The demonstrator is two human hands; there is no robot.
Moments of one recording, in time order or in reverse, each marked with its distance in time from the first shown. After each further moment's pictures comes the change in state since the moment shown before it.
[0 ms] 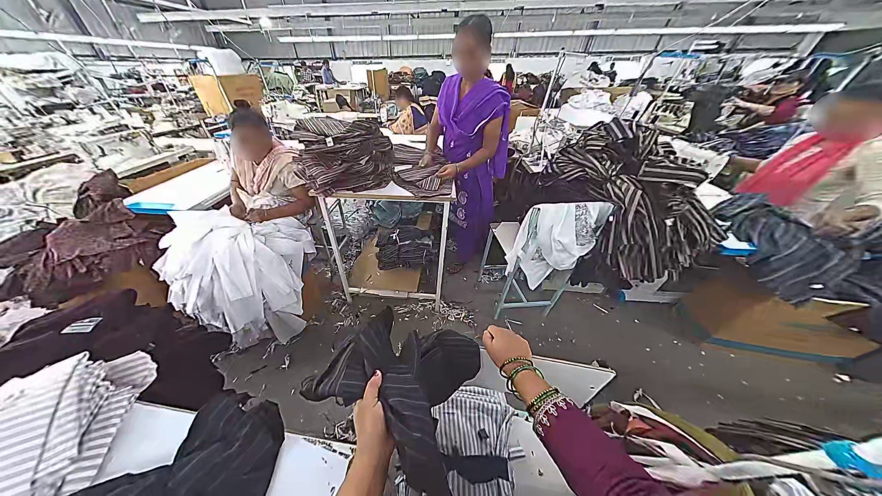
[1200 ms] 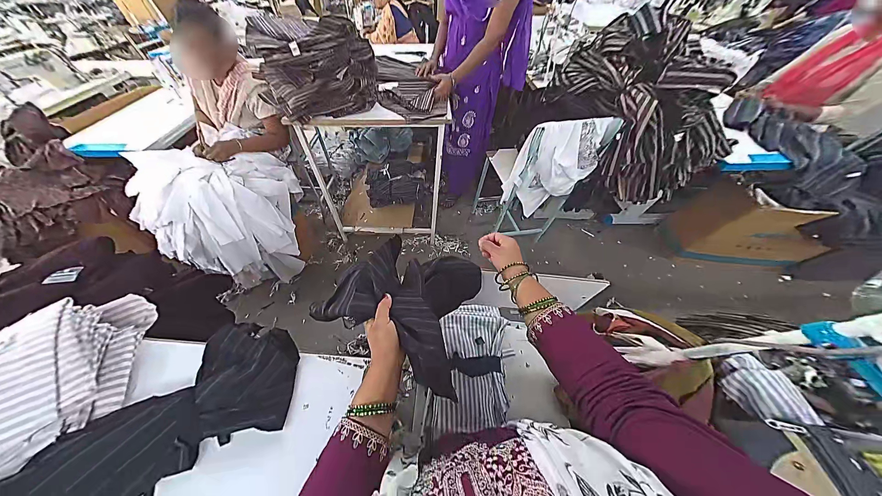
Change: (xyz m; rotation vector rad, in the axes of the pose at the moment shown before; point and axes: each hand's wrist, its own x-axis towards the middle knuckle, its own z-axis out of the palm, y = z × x) left_hand -0.002 0.004 -0.001 0.050 -0.097 0.039; right_hand 0.006 -0.011 -0.005 0.873 0.191 -0.068
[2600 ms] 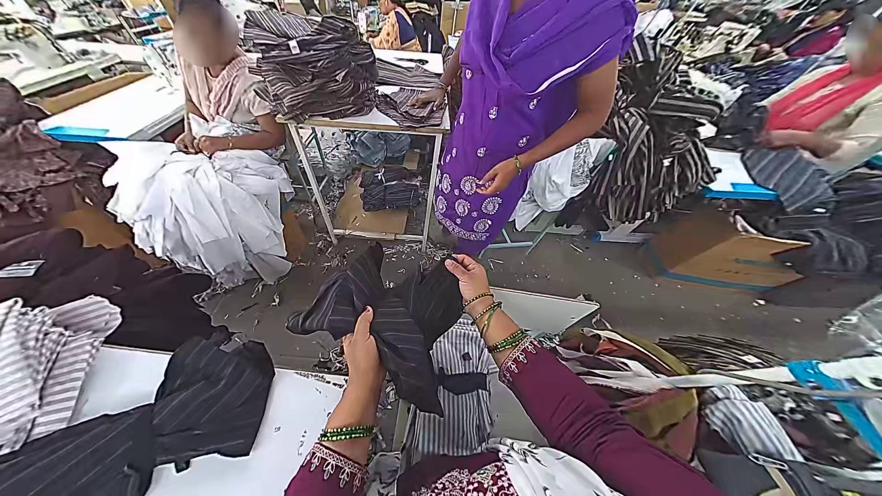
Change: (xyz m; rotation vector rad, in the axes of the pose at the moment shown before) left_hand 0.006 0.000 0.002 -0.083 0.054 0.012; right_hand -0.036 -0.017 0.055 0.630 0.026 -0.081
